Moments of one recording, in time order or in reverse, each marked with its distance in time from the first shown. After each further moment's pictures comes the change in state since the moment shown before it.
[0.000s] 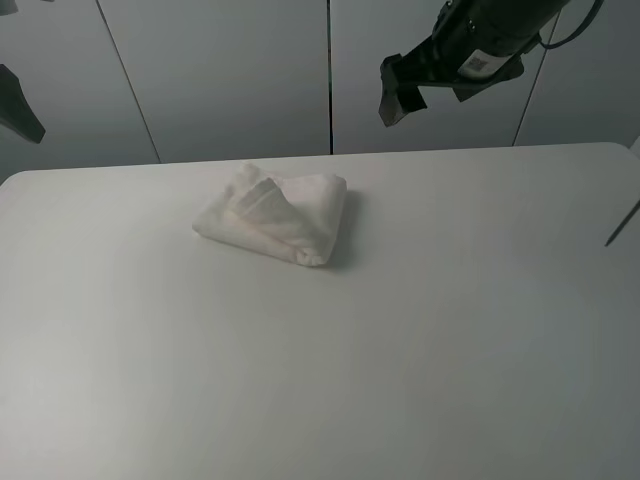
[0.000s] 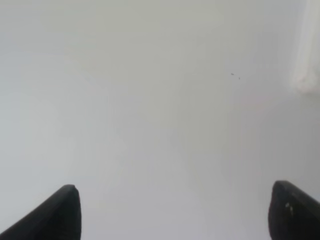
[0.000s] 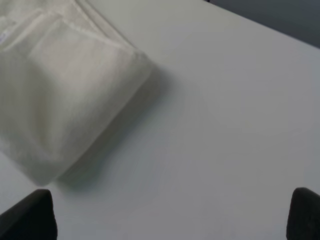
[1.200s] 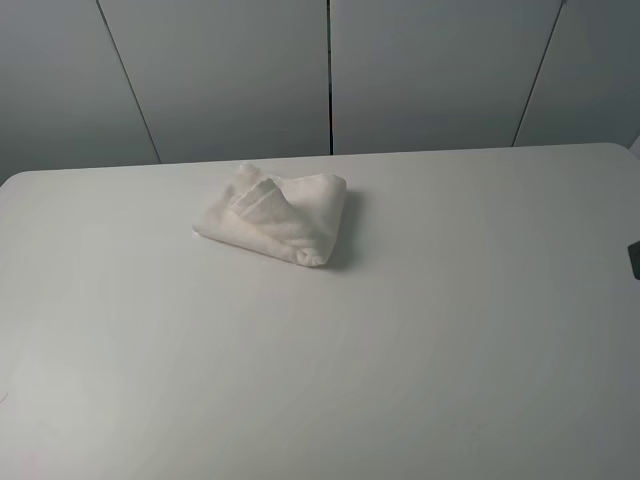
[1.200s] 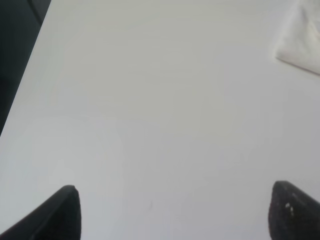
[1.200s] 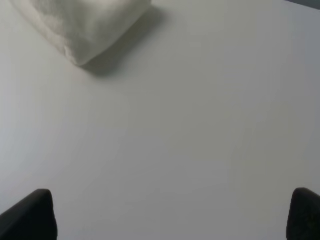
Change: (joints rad) left arm 0.010 -1.372 0.717 0.149 0.141 -0.289; right arm 0.000 -1.206 0.676 -0.014 0.273 0.031
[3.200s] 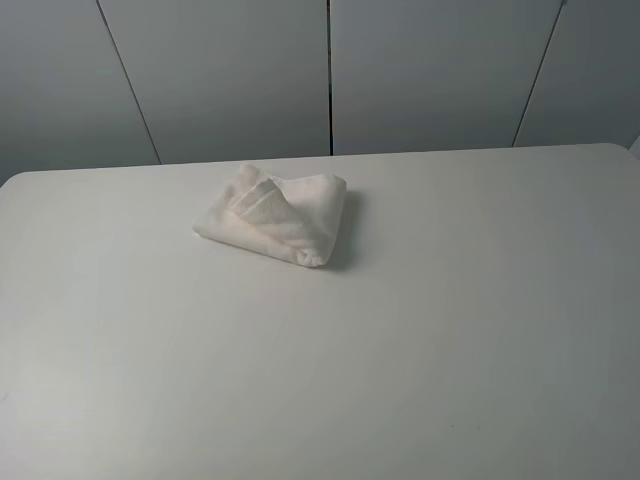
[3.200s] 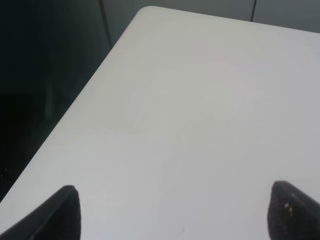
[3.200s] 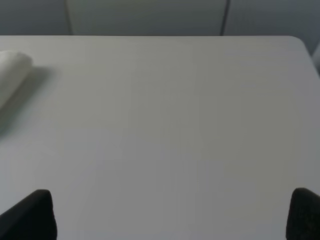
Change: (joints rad) left arm 0.241 -0.294 0.186 -0.012 -0.076 -0.027; right arm -0.456 -0.422 0.086 0.006 0.090 -0.008
